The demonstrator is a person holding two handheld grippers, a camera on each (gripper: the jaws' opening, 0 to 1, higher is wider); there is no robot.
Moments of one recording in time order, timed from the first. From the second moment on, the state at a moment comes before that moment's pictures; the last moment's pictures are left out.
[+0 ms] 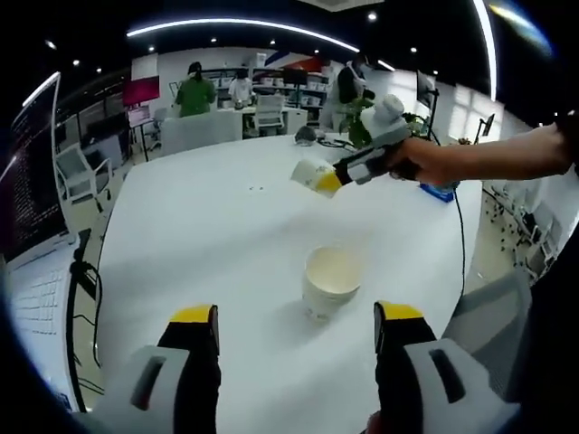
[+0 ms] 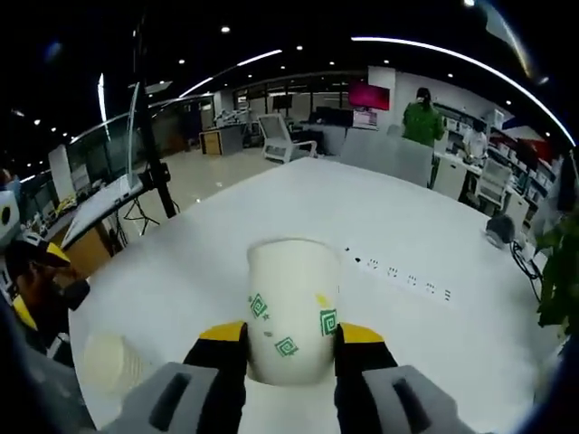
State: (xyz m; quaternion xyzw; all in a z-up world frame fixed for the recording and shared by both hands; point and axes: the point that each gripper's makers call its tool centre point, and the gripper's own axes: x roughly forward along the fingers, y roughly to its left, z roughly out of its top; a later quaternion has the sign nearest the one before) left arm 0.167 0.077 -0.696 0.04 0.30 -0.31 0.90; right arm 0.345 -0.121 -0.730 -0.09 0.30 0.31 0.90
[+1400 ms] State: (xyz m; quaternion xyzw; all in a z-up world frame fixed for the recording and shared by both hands) left arm 0.170 0.001 -0.636 -0.11 0.28 -0.44 0.85; right arm 0.171 -0.017 -0.673 -0.26 0.18 0.49 0.81
